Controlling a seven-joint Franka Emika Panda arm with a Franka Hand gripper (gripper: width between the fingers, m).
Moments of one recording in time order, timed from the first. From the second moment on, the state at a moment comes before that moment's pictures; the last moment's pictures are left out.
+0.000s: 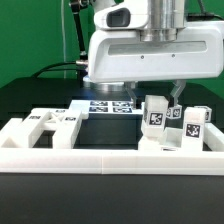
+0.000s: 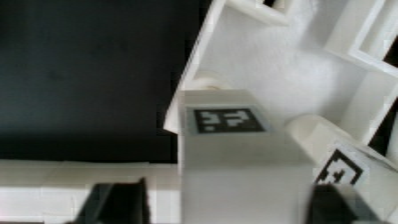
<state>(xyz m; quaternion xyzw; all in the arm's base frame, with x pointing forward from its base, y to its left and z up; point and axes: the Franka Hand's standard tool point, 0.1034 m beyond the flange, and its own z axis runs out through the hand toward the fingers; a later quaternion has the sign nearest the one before) 0.618 0.025 0.087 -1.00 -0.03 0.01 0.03</state>
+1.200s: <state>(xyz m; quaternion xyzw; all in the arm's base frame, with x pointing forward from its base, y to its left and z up) 0.620 0.027 0.086 -0.94 0.33 0.01 0.03</state>
